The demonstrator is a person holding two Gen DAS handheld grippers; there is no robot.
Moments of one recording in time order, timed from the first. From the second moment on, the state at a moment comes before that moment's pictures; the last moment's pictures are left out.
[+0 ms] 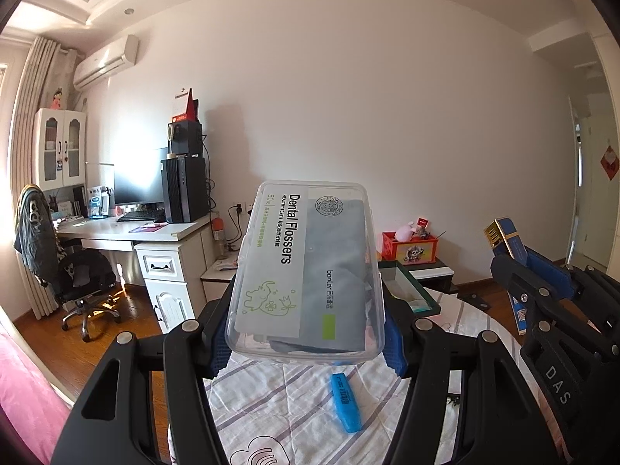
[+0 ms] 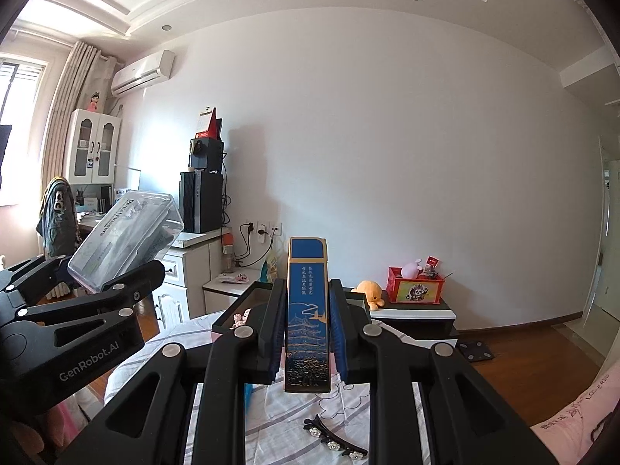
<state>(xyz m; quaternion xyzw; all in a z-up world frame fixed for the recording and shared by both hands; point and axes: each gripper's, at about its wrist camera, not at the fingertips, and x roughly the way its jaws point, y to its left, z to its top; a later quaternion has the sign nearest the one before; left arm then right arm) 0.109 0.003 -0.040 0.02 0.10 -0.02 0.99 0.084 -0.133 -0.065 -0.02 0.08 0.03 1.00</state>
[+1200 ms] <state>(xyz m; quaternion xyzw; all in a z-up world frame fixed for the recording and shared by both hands) 0.432 -0.018 -0.149 0.06 0.35 -0.05 0.93 0.378 -0.160 -0.161 -0.05 0.31 0.07 0.95</state>
